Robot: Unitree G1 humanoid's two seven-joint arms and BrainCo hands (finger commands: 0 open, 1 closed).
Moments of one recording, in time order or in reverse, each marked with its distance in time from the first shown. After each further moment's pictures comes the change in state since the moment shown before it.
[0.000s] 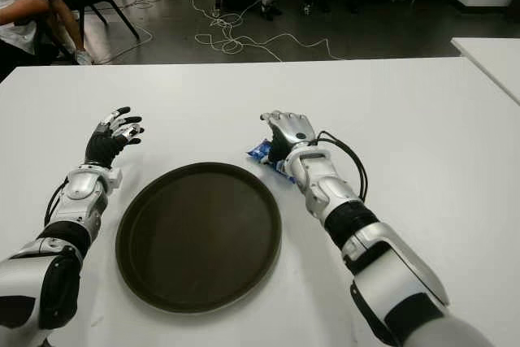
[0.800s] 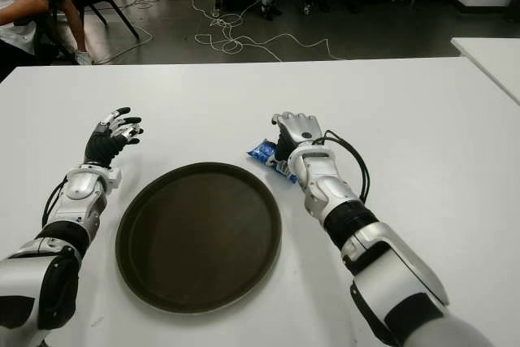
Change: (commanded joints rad) left arm 0.000 0.005 -0.027 -0.002 0.030 -0.006 0.034; right arm -0.005 0.000 0.014 -0.027 -0.007 0.110 0.035
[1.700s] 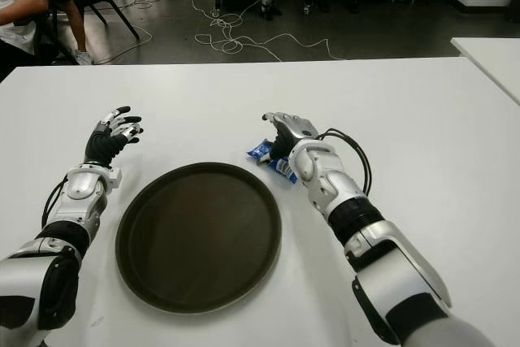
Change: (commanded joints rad) left arm 0.001 -0.008 -0.010 -0.002 0.008 -0.004 0.023; right arm 0.005 -0.002 -0.107 0.021 0.158 -0.133 0.133
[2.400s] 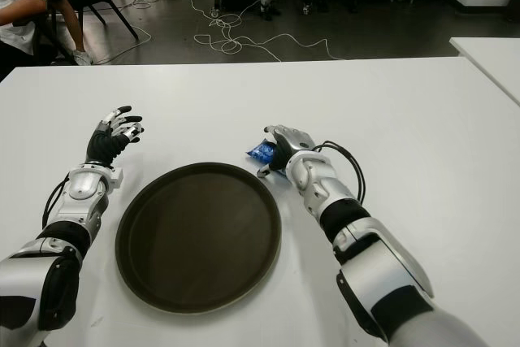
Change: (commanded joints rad) left arm 0.003 -0.005 -0.002 -0.004 -0.006 -0.013 -0.009; right arm -0.047 0.083 0.018 0.252 -0.008 -0.090 -0.097
